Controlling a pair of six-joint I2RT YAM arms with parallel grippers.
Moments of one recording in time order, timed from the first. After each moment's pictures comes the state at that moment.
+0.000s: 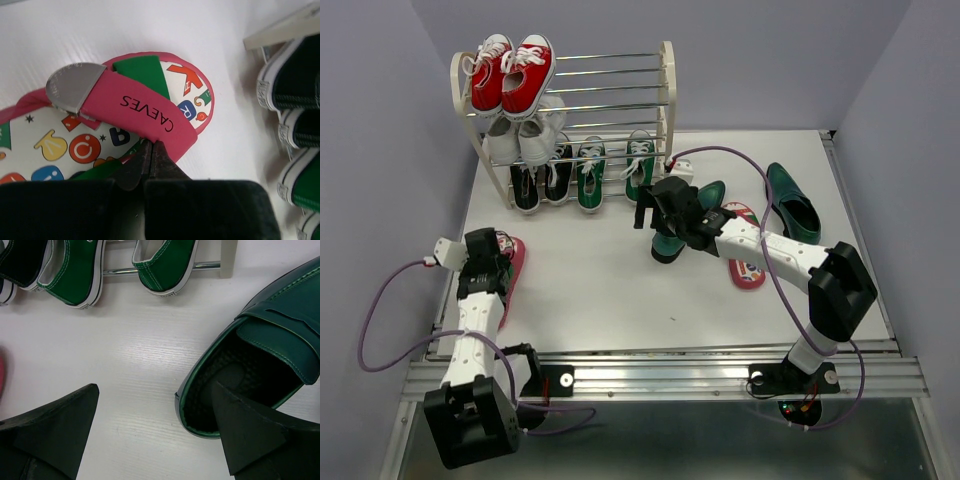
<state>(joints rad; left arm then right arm) 0.23 0.92 0.54 -0.38 -0.39 -0.99 0.81 1.67 1.29 -0.23 0.41 0.61</state>
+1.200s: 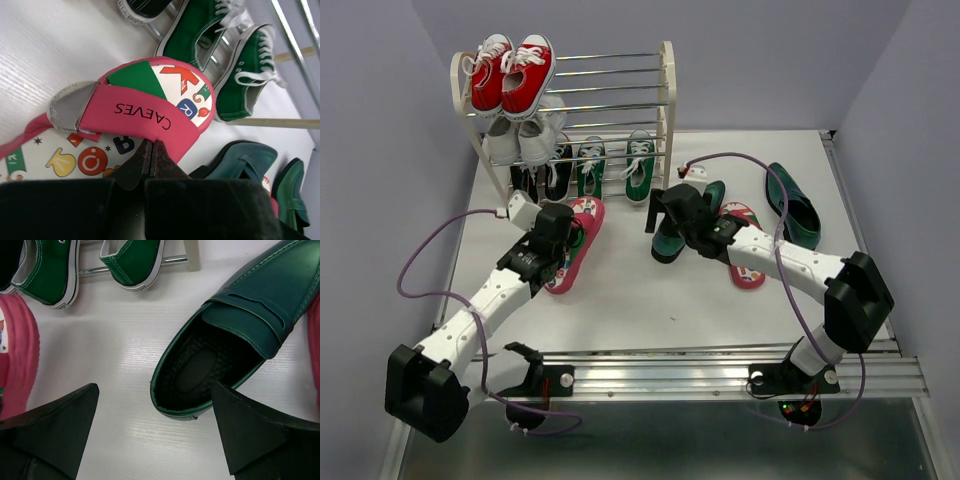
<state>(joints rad) -0.46 1.06 0.75 -0.34 -0.52 -1.14 0.81 1.58 1.19 -0.25 0.48 0.63</state>
